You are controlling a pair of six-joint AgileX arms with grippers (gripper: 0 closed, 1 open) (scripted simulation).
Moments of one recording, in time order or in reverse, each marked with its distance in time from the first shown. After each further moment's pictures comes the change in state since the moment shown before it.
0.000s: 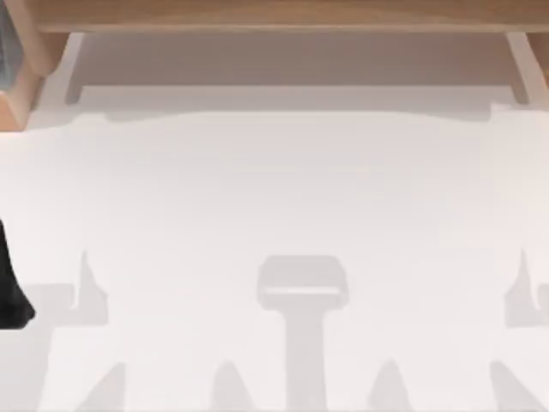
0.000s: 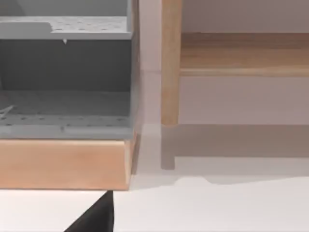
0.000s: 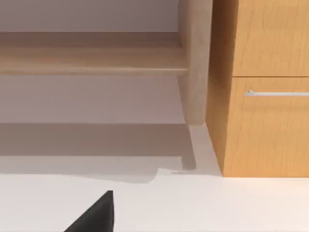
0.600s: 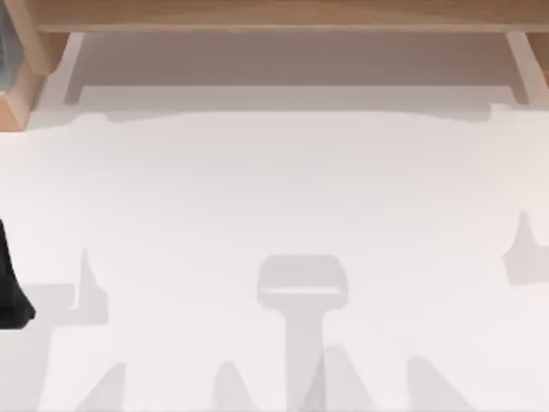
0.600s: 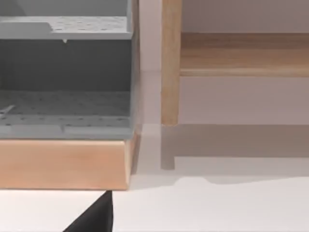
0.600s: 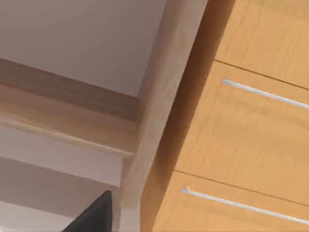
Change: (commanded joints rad) left arm 0.000 0.000 0.000 0.000 0.000 0.000; right arm -0.096 0.373 0.223 0.243 -0.069 -0.292
